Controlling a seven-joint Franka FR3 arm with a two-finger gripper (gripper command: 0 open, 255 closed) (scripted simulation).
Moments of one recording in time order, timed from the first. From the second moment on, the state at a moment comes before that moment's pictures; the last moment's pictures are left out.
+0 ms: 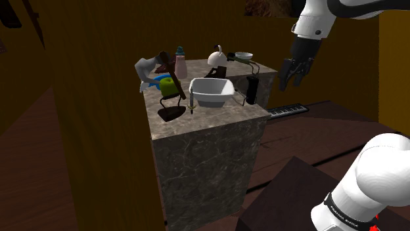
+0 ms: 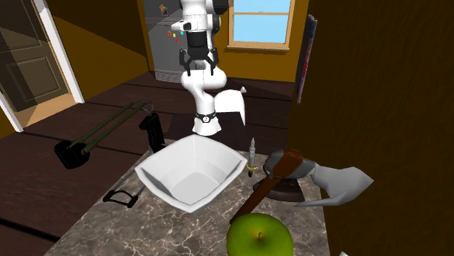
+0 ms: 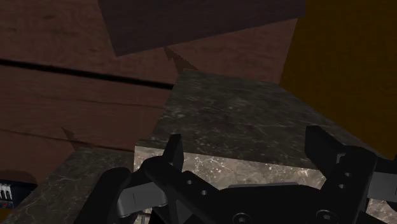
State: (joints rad) arm -0.01 -0.80 -0.02 -2.33 0.02 1.58 0.09
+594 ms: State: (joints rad) arm -0.01 -0.64 0.10 -2.33 0.04 1.80 0.23
